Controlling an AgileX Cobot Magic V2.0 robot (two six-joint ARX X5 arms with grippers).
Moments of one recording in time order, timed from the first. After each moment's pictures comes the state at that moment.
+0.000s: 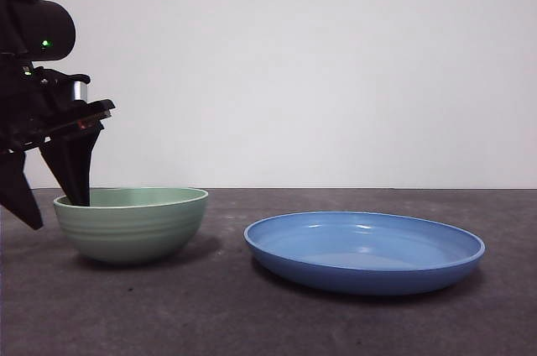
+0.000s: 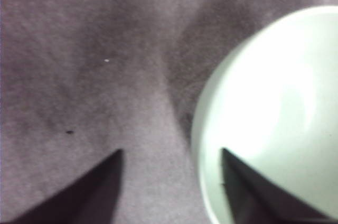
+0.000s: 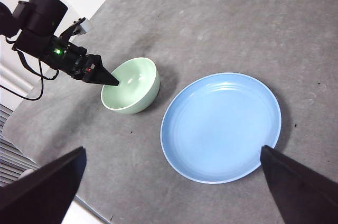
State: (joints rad) left arm -0.18 1.66 1.10 -0.70 0.24 -0.07; right arm 0.07 0.53 0.88 -0.90 -0.64 0.18
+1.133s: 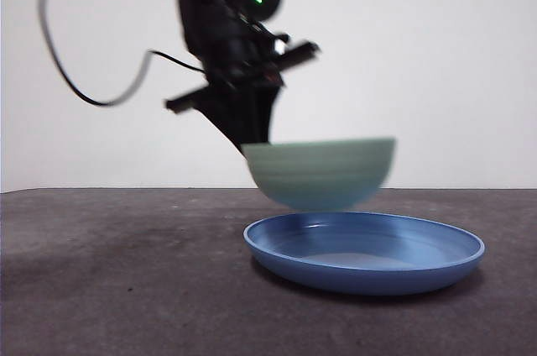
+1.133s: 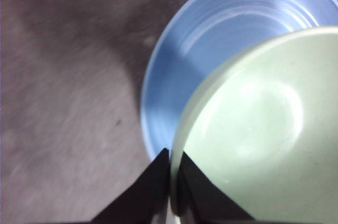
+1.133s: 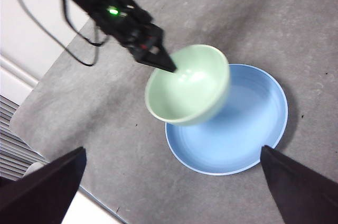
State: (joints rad) left arm -0.65 2.10 1.90 -1.14 0.20 -0.14; right arm 0.07 0.53 0.88 -0.93 -0.65 0.18
